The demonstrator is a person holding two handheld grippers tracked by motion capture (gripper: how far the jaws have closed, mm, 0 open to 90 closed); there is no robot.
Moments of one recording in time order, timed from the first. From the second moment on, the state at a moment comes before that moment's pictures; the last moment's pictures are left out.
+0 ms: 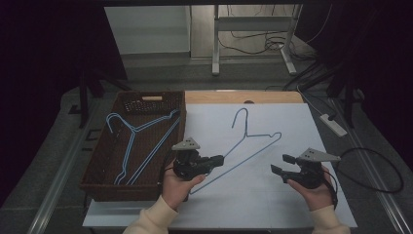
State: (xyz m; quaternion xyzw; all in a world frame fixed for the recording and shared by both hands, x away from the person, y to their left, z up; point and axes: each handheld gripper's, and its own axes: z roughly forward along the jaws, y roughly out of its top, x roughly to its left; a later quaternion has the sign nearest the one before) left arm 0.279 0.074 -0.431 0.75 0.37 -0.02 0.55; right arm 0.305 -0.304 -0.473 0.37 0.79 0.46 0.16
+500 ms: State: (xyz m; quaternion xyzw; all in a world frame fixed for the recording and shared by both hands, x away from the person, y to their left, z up) left arm 0.270 0.119 -0.407 0.74 0.36 0.01 0.57; right arm 0.305 -0.304 -0.475 0.37 0.79 0.46 0.16
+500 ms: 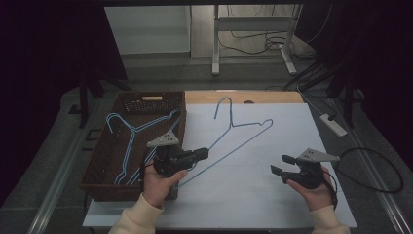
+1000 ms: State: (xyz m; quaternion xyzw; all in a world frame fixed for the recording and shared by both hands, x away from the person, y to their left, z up) left arm 0.262 0.167 -0.393 0.71 0.37 0.04 0.60; right arm 0.304 -0.301 -0.476 0.36 0.80 0.46 0.16
